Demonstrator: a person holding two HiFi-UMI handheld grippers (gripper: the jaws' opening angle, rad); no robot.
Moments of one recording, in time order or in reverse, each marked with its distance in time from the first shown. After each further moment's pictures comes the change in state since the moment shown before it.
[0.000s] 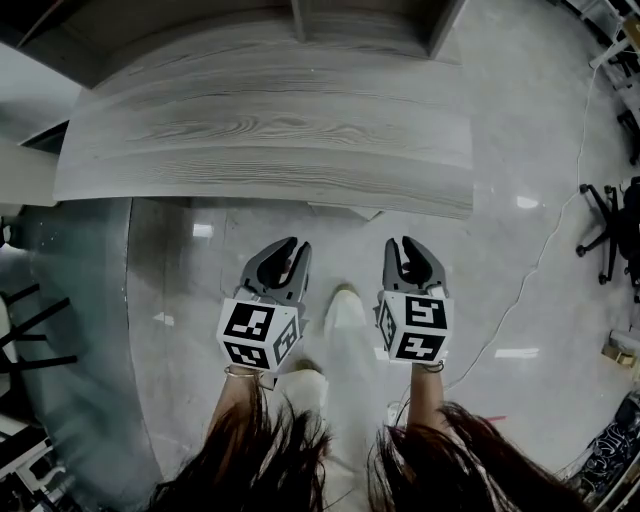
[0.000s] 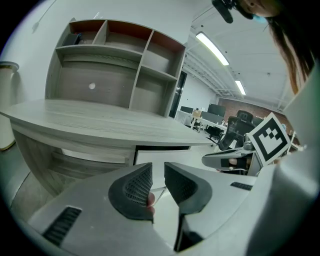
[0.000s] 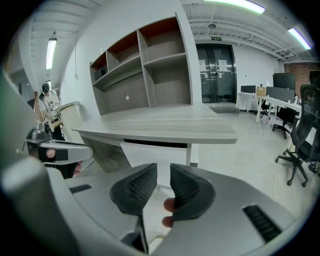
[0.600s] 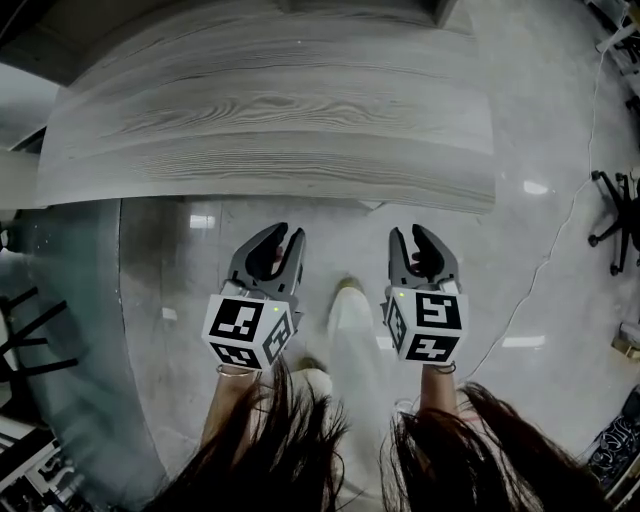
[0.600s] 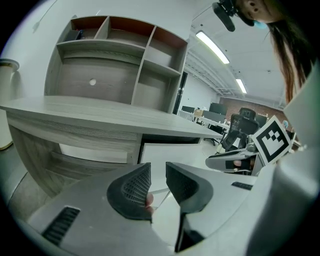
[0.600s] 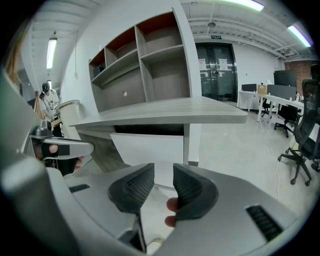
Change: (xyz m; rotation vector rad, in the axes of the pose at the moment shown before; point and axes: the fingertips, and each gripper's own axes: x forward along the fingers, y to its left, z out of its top) left arm 0.031 0.019 -0.016 0.017 -0.015 0.014; right arm 0.032 -0.017 -0.022 -0.010 -0.006 0.005
